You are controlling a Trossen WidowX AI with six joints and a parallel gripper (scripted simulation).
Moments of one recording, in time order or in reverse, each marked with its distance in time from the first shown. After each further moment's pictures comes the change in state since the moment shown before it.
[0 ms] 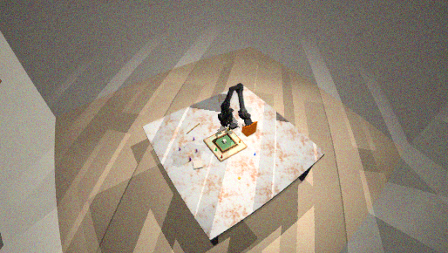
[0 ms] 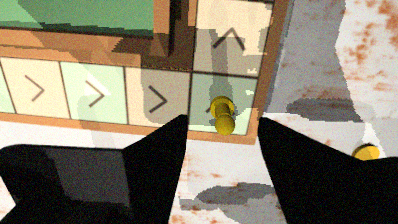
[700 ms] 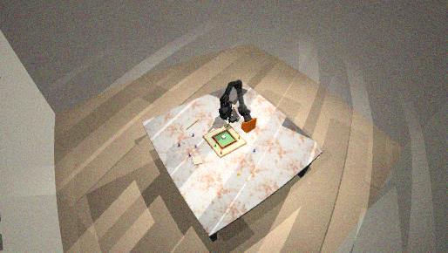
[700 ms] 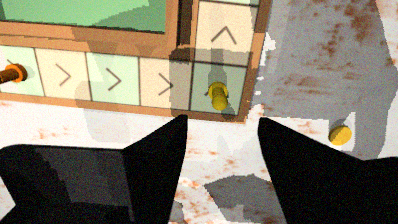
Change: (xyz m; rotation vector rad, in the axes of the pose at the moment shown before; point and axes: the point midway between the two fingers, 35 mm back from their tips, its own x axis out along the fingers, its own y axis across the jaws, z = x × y) arm -0.034 0.000 0.000 -0.010 0.001 -0.002
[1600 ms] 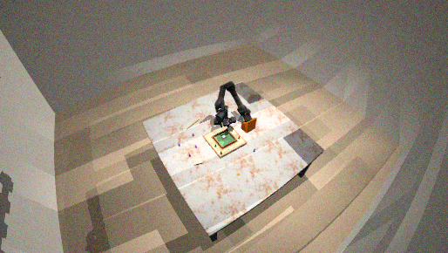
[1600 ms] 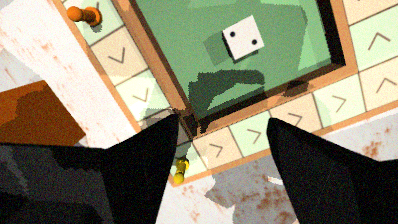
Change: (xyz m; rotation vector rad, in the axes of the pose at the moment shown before) arm -0.027 0.059 0.082 -1.009 -0.021 0.072
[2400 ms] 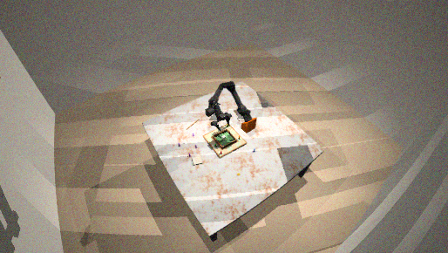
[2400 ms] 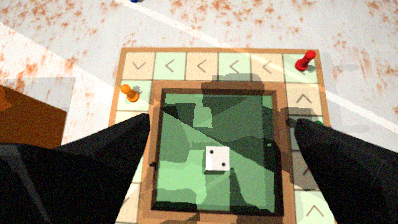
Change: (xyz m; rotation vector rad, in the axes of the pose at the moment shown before) arm -0.034 -0.014 0.041 -0.469 -0.616 0.183
